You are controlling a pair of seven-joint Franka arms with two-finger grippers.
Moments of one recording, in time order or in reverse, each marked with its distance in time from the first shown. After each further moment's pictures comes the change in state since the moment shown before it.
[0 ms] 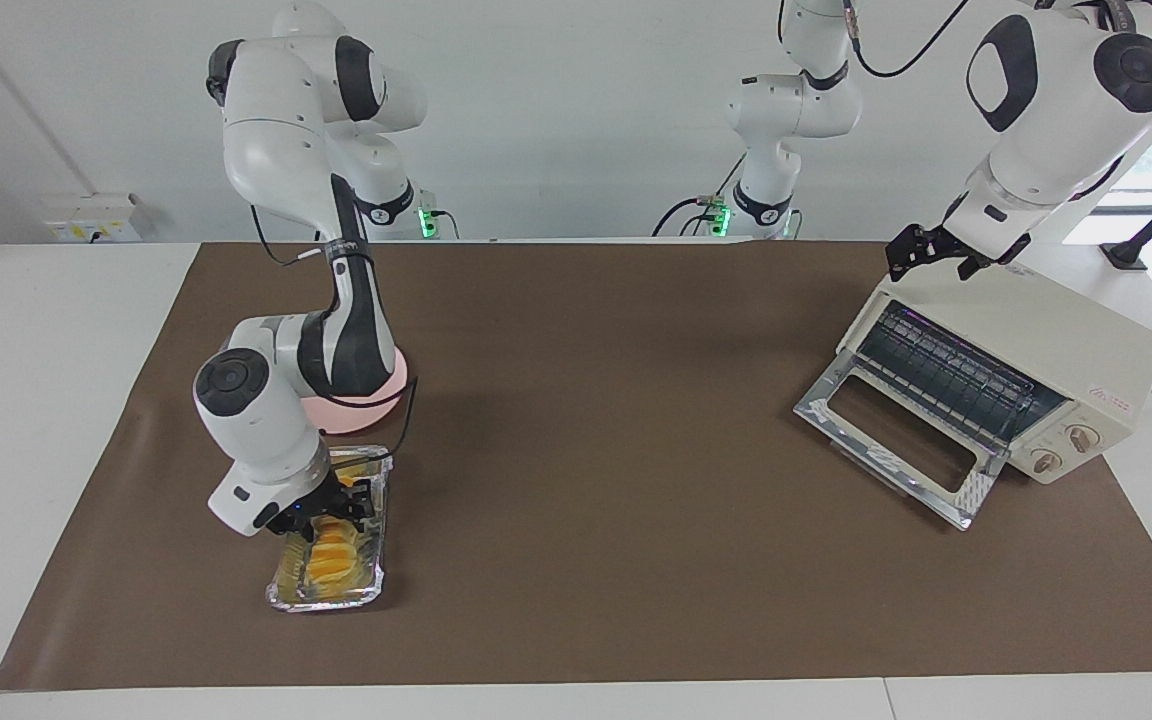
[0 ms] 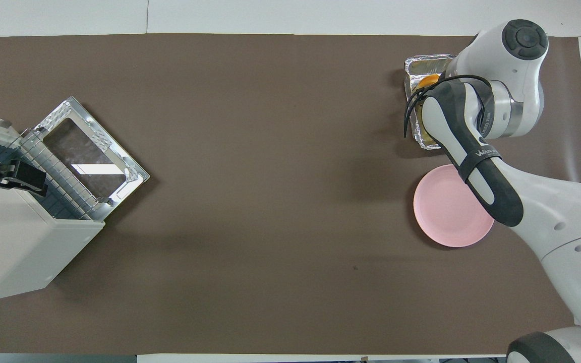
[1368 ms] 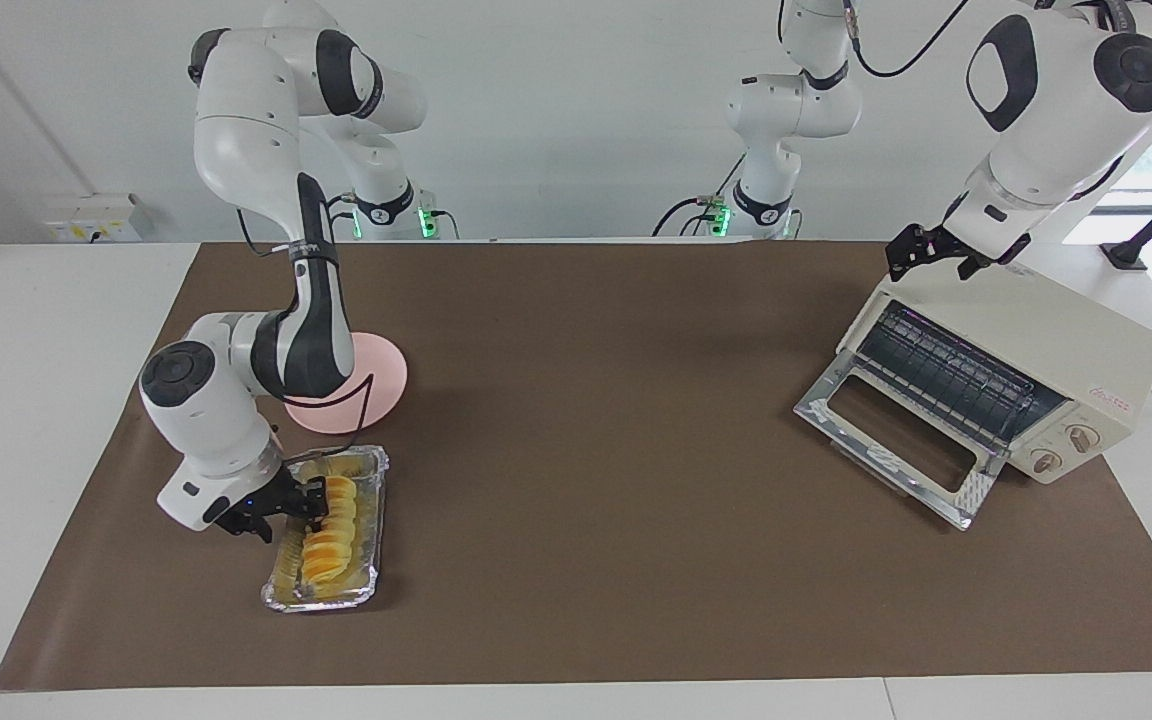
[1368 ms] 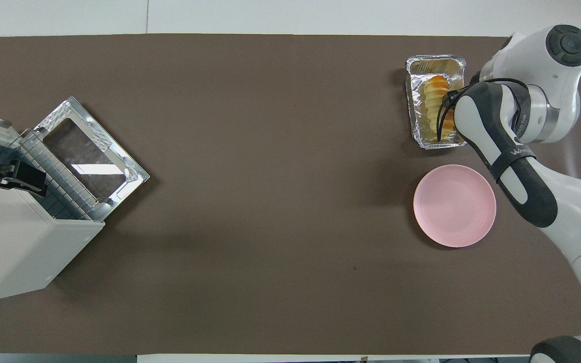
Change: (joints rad) left arm 0.000 0.000 0.000 0.000 0.000 0.000 0.000; right arm -0.061 -0.020 -0.002 -0.074 -0.002 0.102 -0.120
